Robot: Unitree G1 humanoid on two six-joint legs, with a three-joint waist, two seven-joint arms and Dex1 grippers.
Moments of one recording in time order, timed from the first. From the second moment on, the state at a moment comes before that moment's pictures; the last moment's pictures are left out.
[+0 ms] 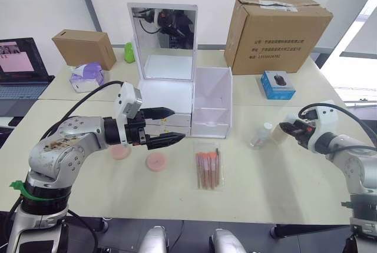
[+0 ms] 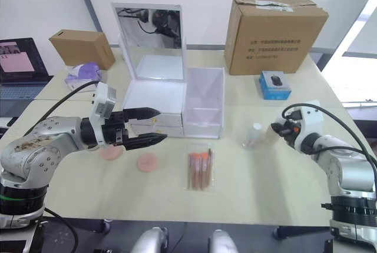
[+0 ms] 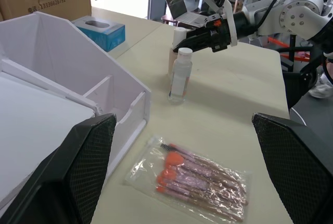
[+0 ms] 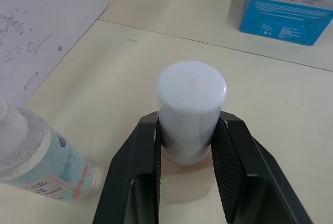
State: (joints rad) left arm -0.47 0.71 0.07 -0.35 -0.73 0.76 -0.96; right arm -0.32 -0.72 -0.29 0.01 0.42 0.73 0.55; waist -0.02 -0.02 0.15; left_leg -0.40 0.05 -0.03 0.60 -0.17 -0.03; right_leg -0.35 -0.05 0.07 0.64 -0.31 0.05
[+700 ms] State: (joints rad) left arm -0.47 0.71 0.05 -0.31 -0.70 0.72 -1.00; right arm -0.26 -0.72 -0.34 -0.11 0.45 0.77 0.52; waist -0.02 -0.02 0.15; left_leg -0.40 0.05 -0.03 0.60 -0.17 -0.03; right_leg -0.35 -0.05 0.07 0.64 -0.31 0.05
